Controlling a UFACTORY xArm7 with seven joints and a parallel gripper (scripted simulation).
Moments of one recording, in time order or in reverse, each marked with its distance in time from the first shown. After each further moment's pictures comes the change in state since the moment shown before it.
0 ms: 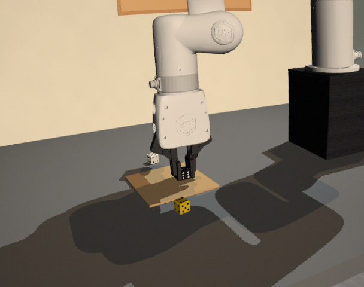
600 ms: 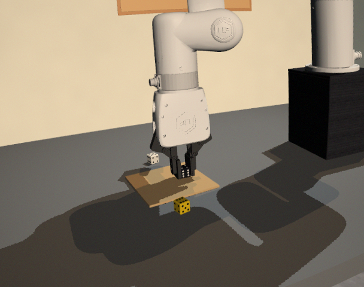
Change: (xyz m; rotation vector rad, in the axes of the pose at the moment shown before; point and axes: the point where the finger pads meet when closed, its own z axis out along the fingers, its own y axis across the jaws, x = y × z) arm 0.000 0.000 -0.004 0.000 0.000 0.000
